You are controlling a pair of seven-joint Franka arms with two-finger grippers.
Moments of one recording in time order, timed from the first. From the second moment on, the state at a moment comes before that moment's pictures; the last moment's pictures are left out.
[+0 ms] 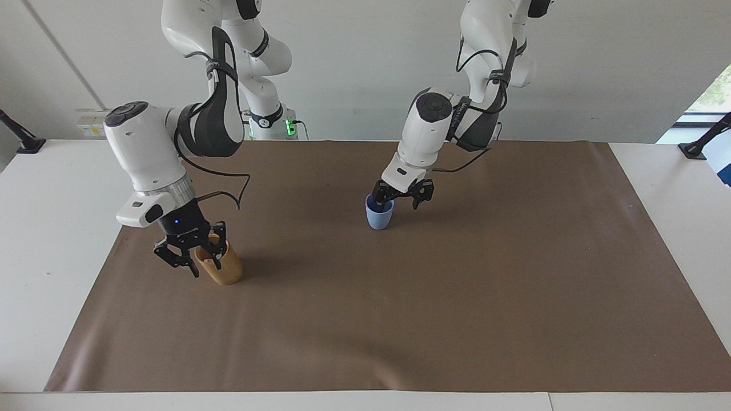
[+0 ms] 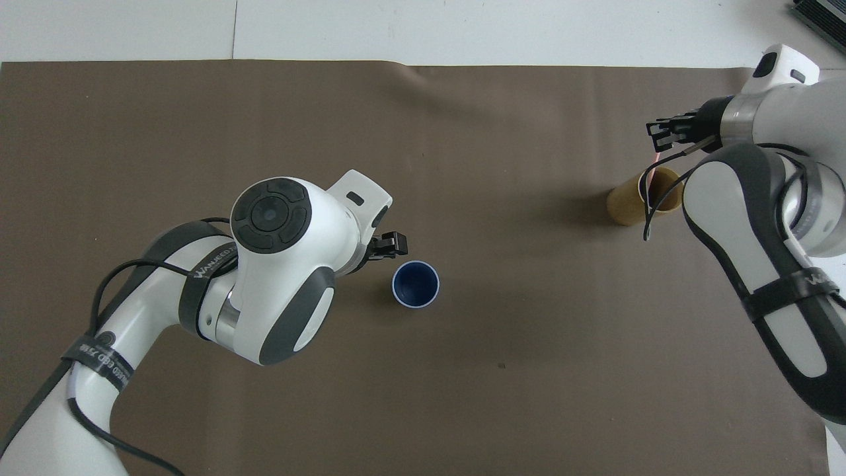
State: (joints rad) left arm -0.57 0.15 0.01 -1.88 -0.13 2.11 -0.56; right arm 0.10 0.29 -0.13 -1.71 0.26 2.36 -0.56
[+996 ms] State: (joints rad) left arm -0.18 -0.03 0.02 -1.69 -0.01 1.69 0.02; right arm 0.11 0.12 -0.11 -1.66 0.26 2.17 -0.57
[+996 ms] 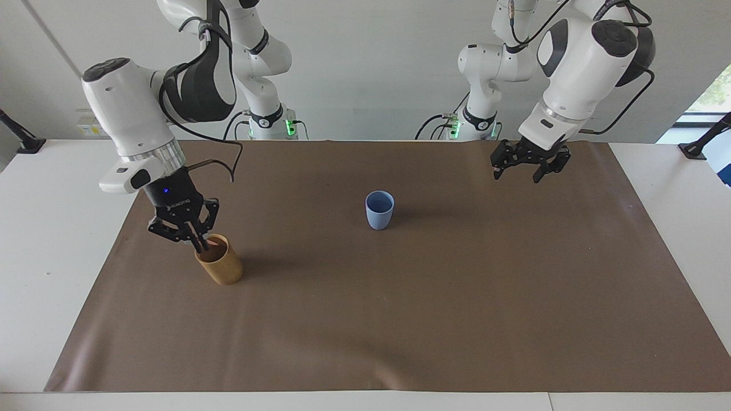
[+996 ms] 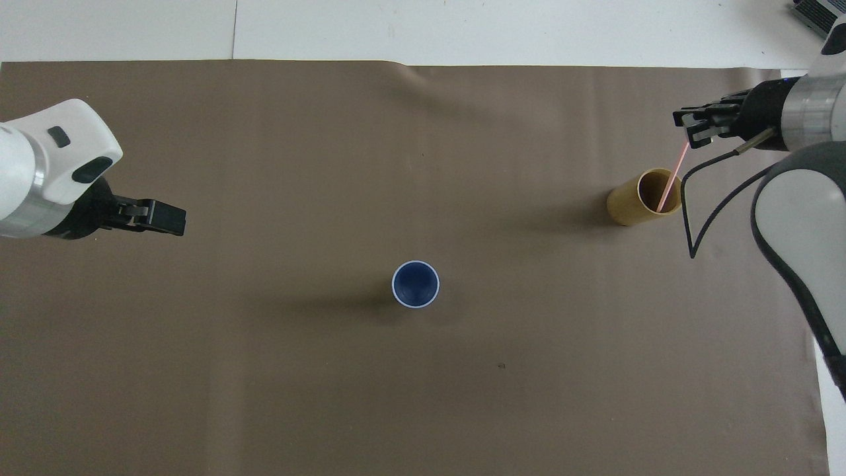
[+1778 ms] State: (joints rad) left arm -0.13 -0.02 0.02 -1.51 0.02 1.49 0.11; right arm 0.25 0.04 -0.04 -1.61 0.22 2.06 -0.32
